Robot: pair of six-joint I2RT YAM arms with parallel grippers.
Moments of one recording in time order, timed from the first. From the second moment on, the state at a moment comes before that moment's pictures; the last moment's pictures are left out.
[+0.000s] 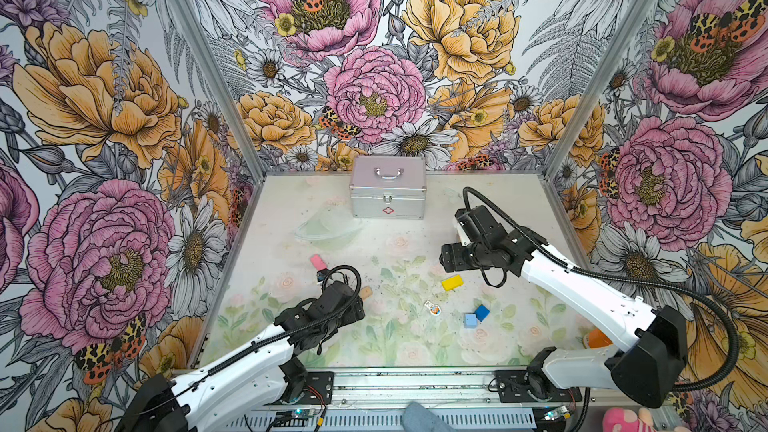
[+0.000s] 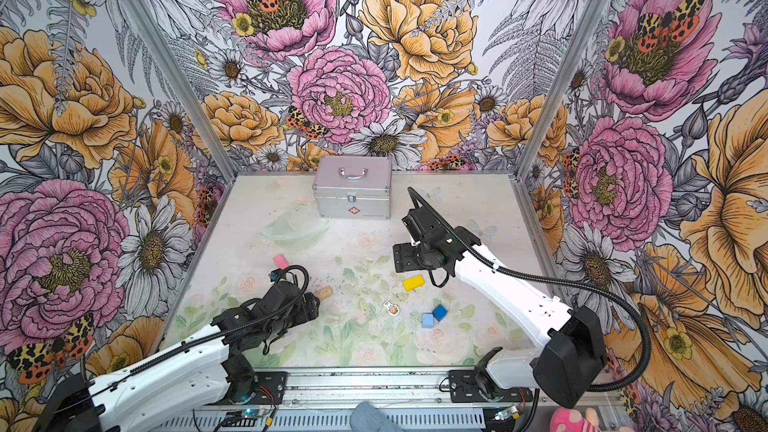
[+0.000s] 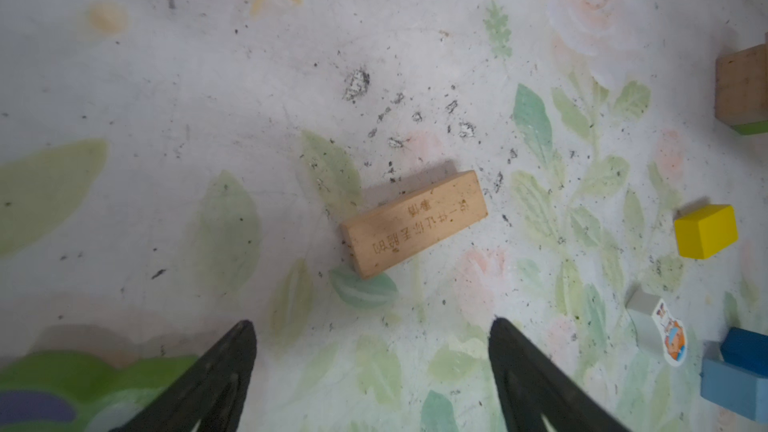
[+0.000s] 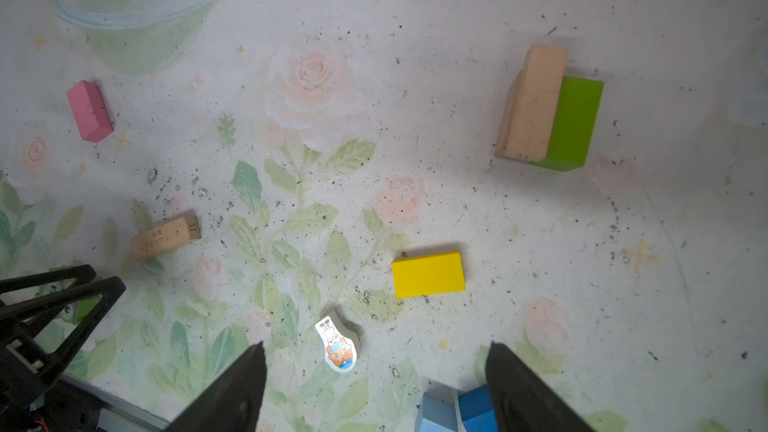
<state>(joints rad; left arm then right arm) -0.76 0.87 0.37 -0.47 -0.24 -0.97 0.62 1.31 1.16 -0.89 0.01 0.43</state>
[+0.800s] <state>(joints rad) -0.74 1.21 0.52 -0.28 -0.21 -0.93 0.51 1.20 1.06 -0.88 0.02 0.42</state>
